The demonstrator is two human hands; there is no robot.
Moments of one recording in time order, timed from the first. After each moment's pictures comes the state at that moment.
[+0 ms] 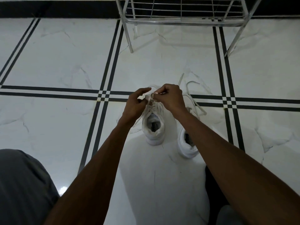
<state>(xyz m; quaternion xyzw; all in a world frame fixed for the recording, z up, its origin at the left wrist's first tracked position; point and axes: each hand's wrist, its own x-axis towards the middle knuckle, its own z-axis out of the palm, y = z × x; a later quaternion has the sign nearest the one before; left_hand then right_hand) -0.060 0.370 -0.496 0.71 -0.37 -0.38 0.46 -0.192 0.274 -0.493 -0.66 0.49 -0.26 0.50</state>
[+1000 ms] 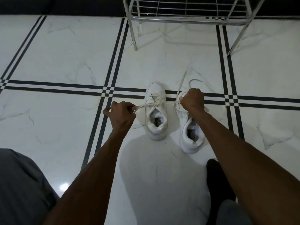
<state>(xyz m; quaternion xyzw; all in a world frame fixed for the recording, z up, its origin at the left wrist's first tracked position) -0.050 0.432 -0.506 0.91 -0.37 -0.08 0.18 -0.238 0.261 -0.506 -0.68 0.67 -0.11 0.28</state>
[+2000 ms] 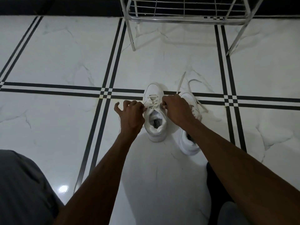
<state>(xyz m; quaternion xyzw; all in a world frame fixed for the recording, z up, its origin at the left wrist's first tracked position) -0.069 0.415 -0.524 0.86 -0.50 -0.06 0.14 -0.222 0.302 -0.501 -0.89 0.40 -0.07 0.19</state>
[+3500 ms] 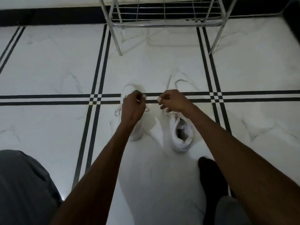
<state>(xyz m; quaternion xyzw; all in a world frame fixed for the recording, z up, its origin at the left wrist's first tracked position) -0.094 0.369 -0.476 0.80 -0.43 -0.22 0.36 -0.248 0.277 -0.456 -0.66 0.51 -0.07 0.55</state>
